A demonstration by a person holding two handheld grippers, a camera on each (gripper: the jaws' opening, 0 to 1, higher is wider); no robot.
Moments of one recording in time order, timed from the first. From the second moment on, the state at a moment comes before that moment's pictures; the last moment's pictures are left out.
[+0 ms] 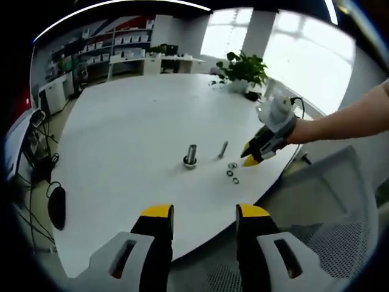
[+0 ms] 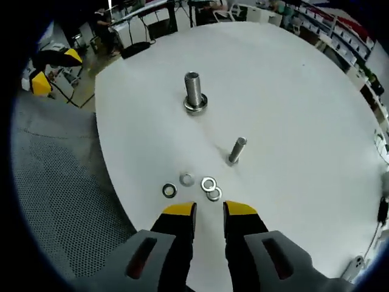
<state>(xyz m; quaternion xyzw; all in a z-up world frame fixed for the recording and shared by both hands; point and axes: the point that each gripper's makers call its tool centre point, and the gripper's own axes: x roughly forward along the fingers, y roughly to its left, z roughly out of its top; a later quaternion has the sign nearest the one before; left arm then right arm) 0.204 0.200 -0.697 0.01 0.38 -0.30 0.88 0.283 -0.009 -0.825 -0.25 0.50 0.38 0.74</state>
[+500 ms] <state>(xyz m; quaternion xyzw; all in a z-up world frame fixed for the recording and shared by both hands) 0.204 0.200 -0.698 0.01 0.38 -0.30 0.87 0.289 -0.005 -0.842 -0.29 0.49 0.40 0.72</state>
